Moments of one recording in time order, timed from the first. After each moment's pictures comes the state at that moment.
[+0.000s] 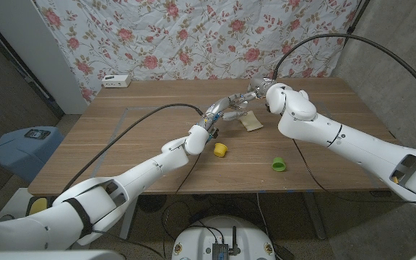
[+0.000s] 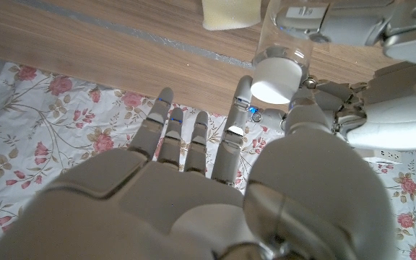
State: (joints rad) left arm 0.53 0.33 0.85 -1.16 0.30 -0.28 0.40; left_hand 0.89 0.00 0.54 -0.16 0.17 0.31 -0.06 0.19 0.17 0.84 -0.11 0.19 0.19 0.86 -0.11 0.17 0.16 0.34 -0.04 0.18 0.16; right arm -0.38 -0.71 -0.97 -1.98 -0.57 -0.90 0.35; right_hand 0.70 0.04 0.26 -0.10 0.17 1.03 -0.04 0.35 0.21 0.38 0.06 0.22 0.19 0.29 0.15 0.23 0.19 0.44 0.14 0.20 0.17
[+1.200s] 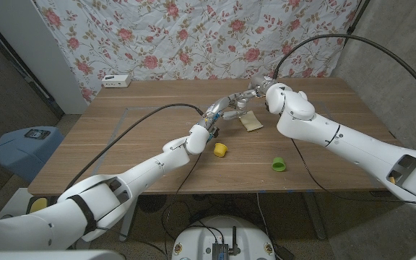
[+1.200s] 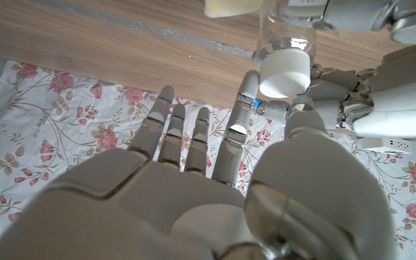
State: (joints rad) left arm 0.51 0.30 0.86 -1.10 0.29 -0.29 0.42; left_hand 0.89 0.00 0.54 -0.16 0.17 0.31 -0.06 0.19 0.17 0.84 -0.11 0.19 0.19 0.86 -0.11 0.17 0.16 0.34 -0.04 0.18 0.16; right arm -0.39 -0.71 -0.95 -1.96 -0.54 -0.90 0.27; right_hand 0.63 0.01 0.23 -0.09 0.17 1.05 -0.05 0.32 0.20 0.42 0.06 0.21 0.19 0.33 0.14 0.22 0.19 0.45 0.14 0.20 0.17
